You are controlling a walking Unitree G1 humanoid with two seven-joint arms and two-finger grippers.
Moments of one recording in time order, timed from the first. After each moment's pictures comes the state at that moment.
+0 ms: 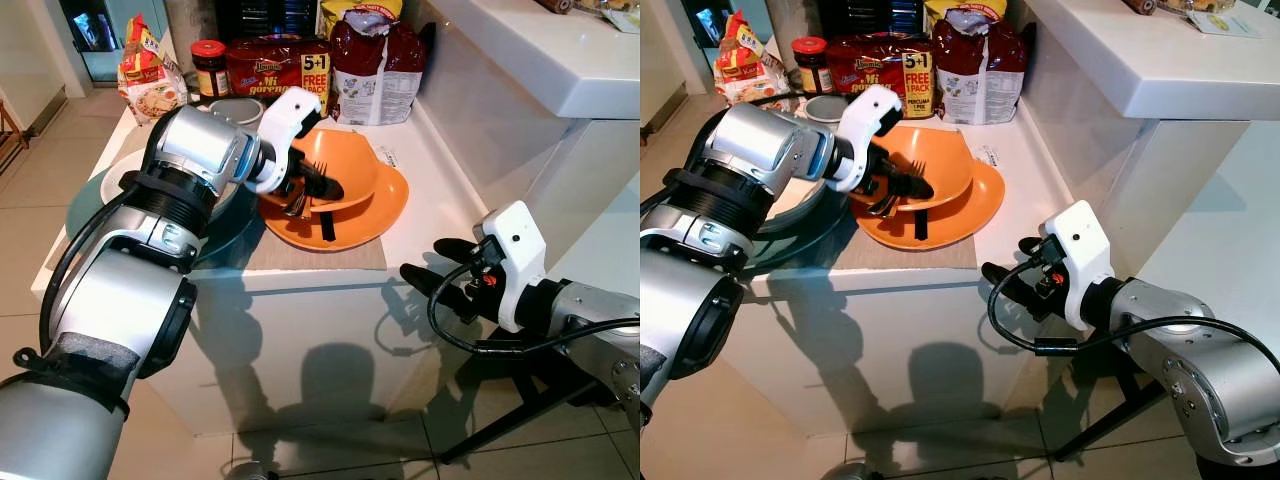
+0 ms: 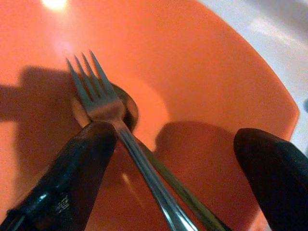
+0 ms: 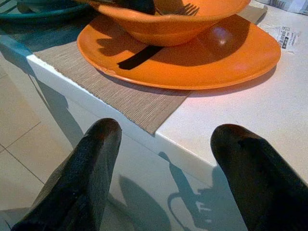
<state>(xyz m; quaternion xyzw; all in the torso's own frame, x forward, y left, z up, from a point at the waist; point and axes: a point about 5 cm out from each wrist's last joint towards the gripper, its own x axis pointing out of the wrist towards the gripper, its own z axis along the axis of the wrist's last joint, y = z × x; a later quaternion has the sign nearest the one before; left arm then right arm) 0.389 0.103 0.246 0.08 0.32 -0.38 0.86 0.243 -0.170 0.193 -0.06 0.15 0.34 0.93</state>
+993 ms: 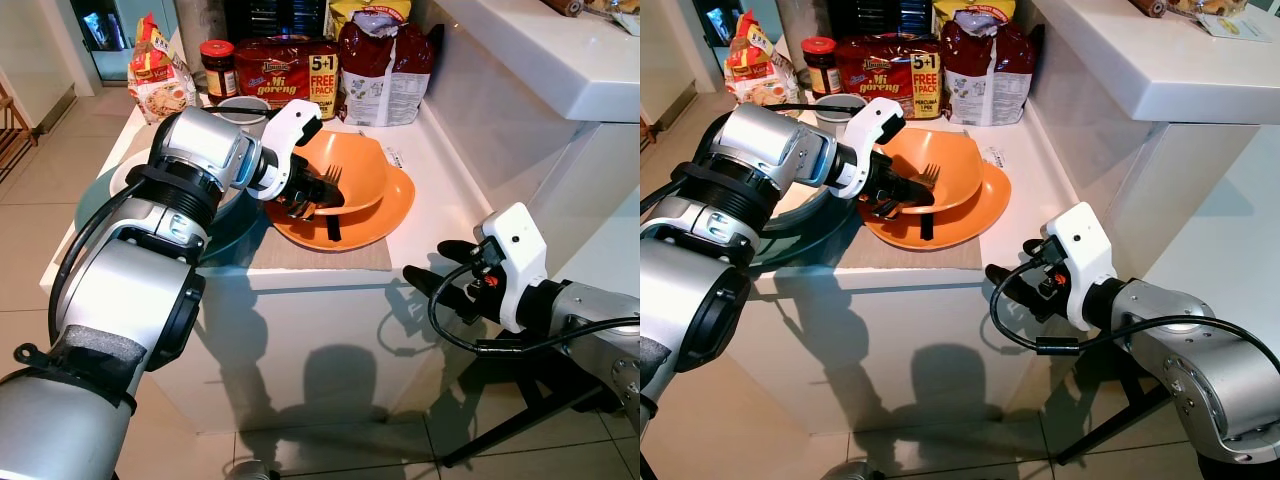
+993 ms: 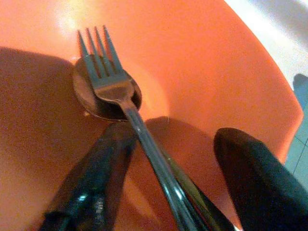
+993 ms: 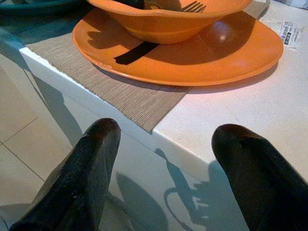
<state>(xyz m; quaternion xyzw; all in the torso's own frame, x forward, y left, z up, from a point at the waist) 0.389 0.101 0.243 0.06 0.35 -0.39 0.85 0.244 -0.174 0.190 -0.07 0.16 0.33 0.93</state>
